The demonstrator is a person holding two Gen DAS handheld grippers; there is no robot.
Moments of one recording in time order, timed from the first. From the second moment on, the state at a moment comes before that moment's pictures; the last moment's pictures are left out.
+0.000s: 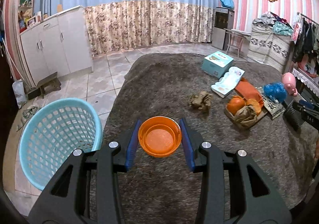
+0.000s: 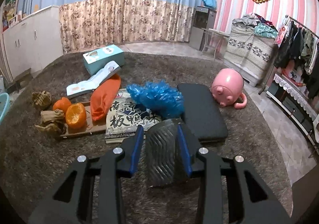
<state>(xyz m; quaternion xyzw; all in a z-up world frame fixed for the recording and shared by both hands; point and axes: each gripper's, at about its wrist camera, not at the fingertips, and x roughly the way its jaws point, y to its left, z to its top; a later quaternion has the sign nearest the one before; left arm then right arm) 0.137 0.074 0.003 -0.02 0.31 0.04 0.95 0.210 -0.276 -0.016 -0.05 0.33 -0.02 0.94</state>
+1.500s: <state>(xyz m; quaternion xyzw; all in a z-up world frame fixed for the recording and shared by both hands) 0.122 0.162 0.009 -0.04 0.28 0.12 0.95 0.211 -0.230 0.030 -0.02 0.27 0.03 0.96</state>
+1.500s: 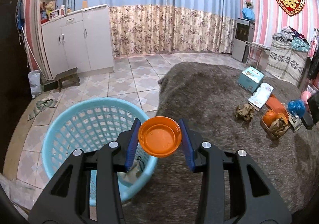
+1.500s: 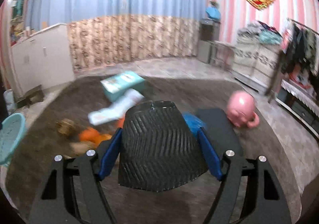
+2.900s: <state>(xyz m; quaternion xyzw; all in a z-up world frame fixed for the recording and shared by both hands) 0.115 0.340 -0.023 -0.07 0.28 0.21 0.93 0.211 0.099 0.003 -0.08 0.29 0.26 0.92</state>
